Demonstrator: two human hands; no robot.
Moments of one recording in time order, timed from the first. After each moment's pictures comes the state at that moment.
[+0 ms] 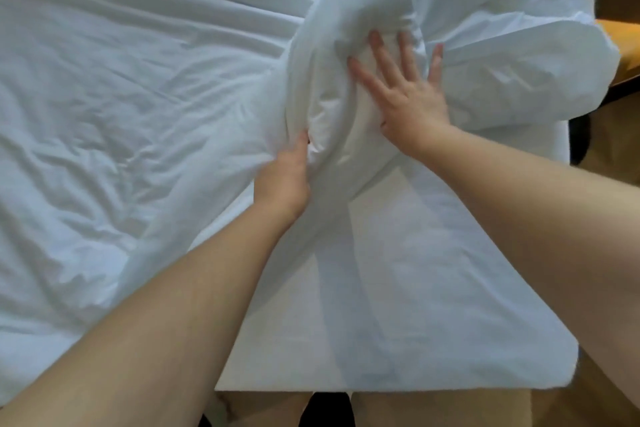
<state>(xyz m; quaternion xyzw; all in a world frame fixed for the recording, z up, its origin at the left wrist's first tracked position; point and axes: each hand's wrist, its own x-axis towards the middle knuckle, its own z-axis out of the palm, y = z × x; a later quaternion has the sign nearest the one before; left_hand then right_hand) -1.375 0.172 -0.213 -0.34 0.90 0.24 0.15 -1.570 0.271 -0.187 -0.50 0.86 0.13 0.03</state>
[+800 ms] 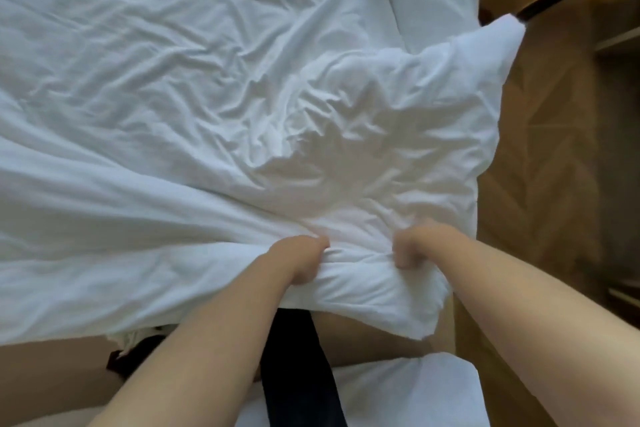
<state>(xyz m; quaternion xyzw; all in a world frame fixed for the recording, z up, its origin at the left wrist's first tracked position) -1.280 0.367 -0.221 -0.03 0.82 0.35 0.45 -1.432 0.520 -0.181 -0.25 0.61 0.42 0.63</state>
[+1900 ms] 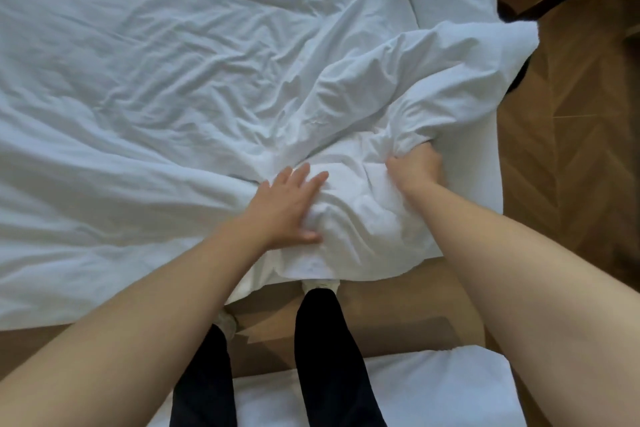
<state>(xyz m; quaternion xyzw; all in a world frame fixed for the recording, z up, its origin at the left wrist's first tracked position) -1.244 0.275 -0.168 -0.03 0.92 0.23 0.32 -1.409 0.447 -0.171 0.14 0.95 -0.12 0.27</state>
